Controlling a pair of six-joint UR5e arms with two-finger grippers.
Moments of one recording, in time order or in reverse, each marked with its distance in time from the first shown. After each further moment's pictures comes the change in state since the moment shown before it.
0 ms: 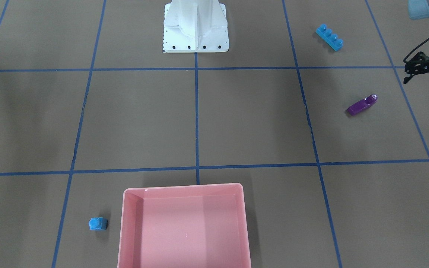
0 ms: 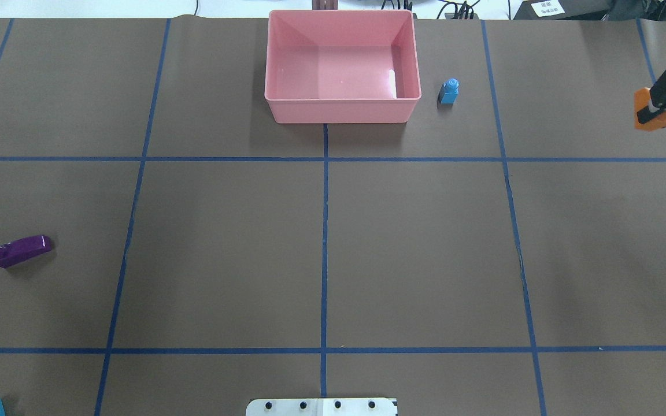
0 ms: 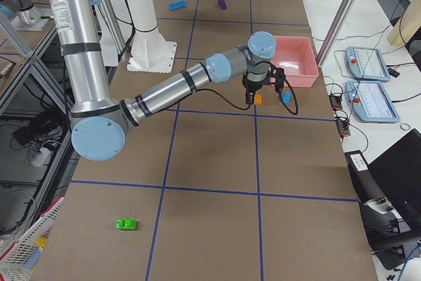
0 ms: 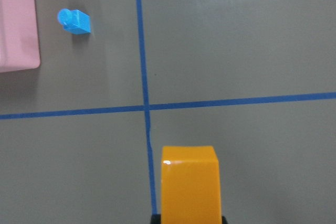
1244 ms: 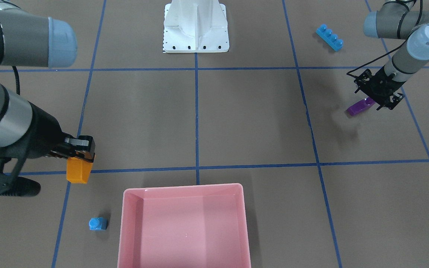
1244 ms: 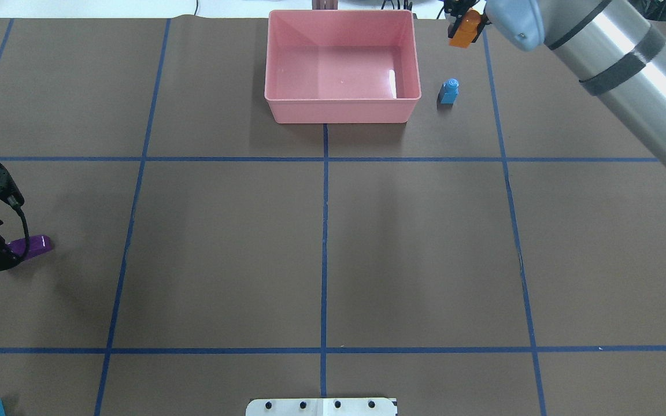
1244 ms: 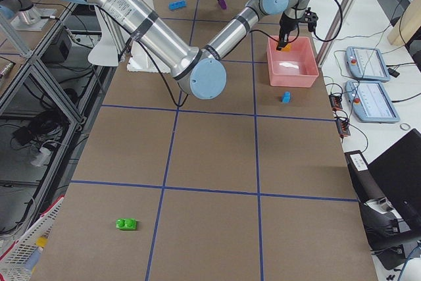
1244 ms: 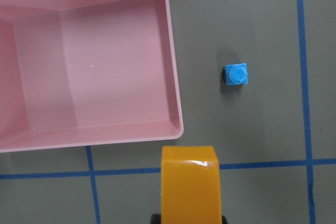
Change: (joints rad) left arm 0.191 -0.121 0.135 -0.002 0.041 0.136; right arm -0.218 0.666 -0.519 -0.040 -0.102 0.239
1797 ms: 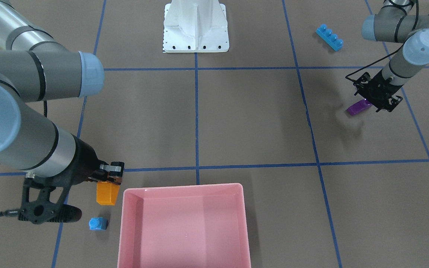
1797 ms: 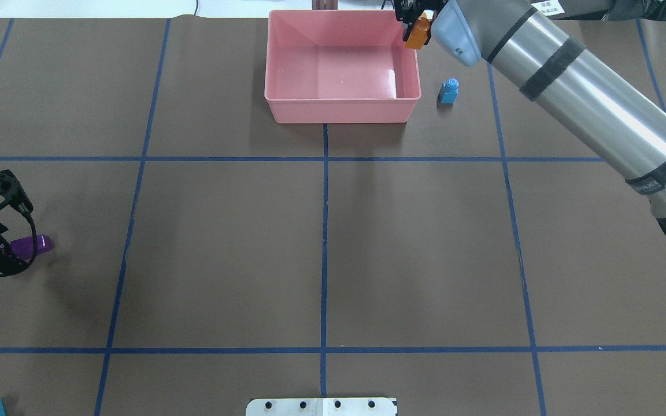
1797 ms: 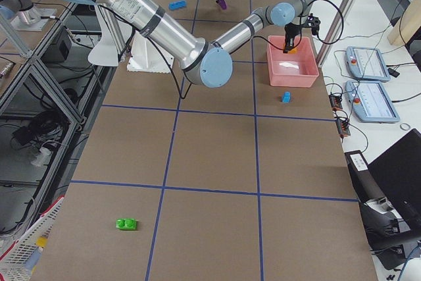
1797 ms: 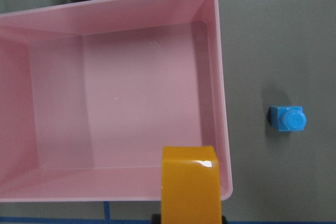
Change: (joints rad) left arm 0.036 -0.010 0.041 -0.002 0.011 -0.007; right arm -0.072 0.103 -0.261 0.289 -0.087 0.089
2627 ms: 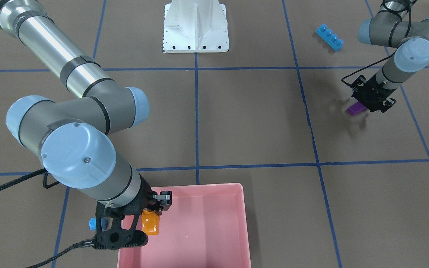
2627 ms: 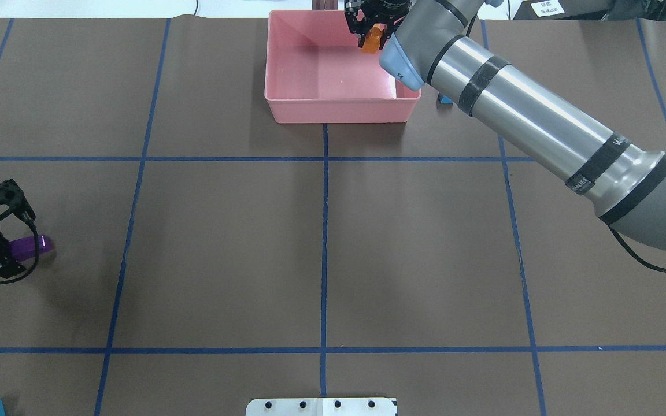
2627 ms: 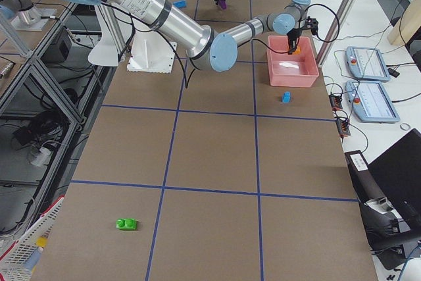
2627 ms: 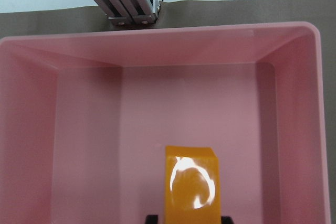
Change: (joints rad) left arm 0.016 0.004 0.033 -0.002 -0.001 -0.004; right arm -0.085 0.119 -0.287 0.332 -0.140 0.085
